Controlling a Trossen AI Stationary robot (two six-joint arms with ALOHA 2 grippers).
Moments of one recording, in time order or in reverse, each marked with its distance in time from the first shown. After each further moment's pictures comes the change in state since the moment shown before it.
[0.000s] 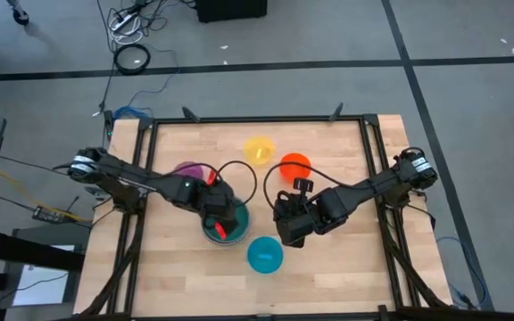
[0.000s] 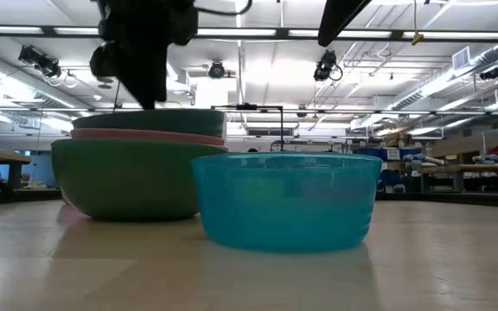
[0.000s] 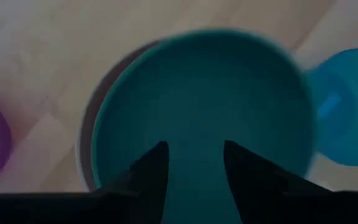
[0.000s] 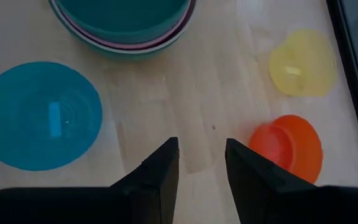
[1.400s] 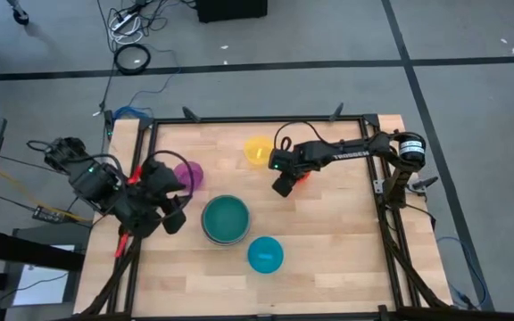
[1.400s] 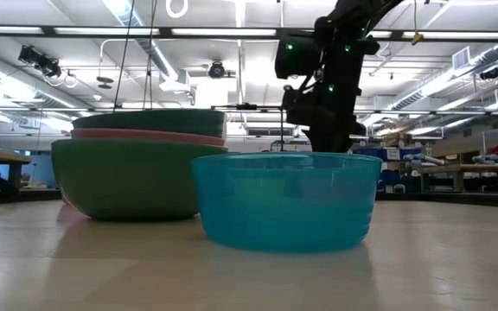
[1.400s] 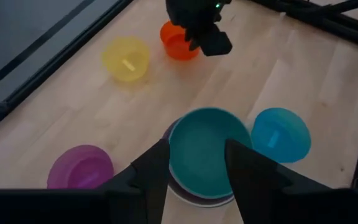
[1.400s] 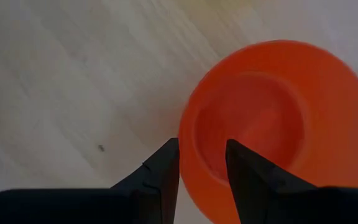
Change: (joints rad) left arm -0.393 -0.246 0.421 -0.569 -0.525 -0.144; right arm -0.564 0.001 -0.476 0.428 -0.327 -0.019
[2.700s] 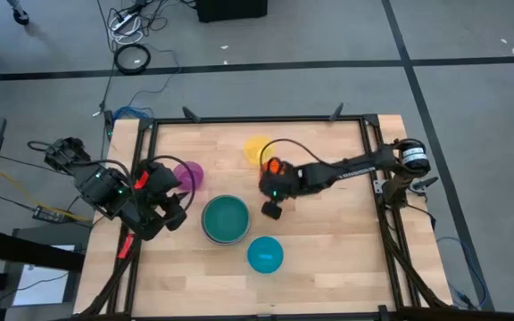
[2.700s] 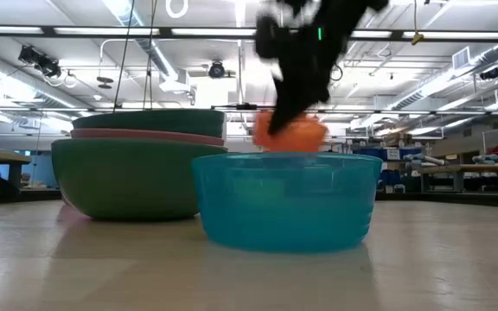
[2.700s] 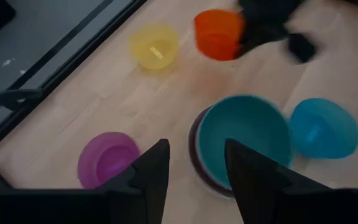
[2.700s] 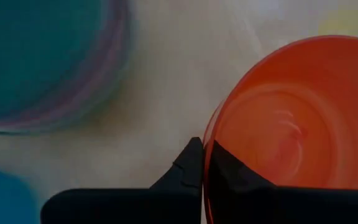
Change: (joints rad) left arm 0.001 -0.021 -0.095 -0.076 -0.025 -0.081; right arm 0.254 -0.012 0.070 0.224 0.114 -0.107
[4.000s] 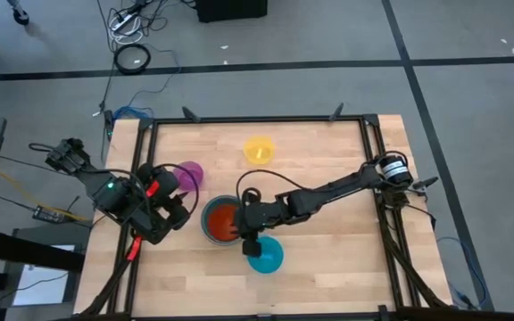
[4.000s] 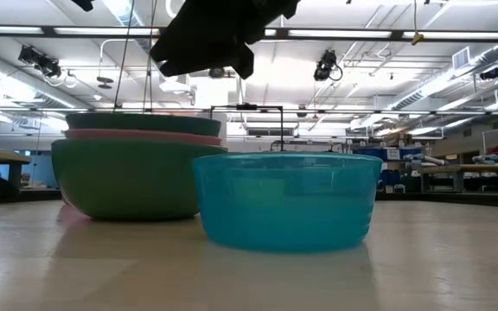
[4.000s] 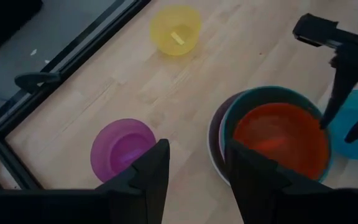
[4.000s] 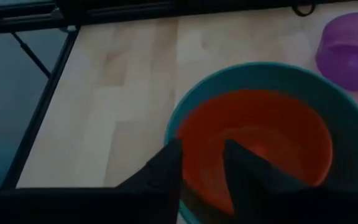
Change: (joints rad) left arm 0.000 -0.013 -0.142 0.005 -0.015 -0.093; right arm 0.164 0.195 0.215 0.358 -0.177 -0.135
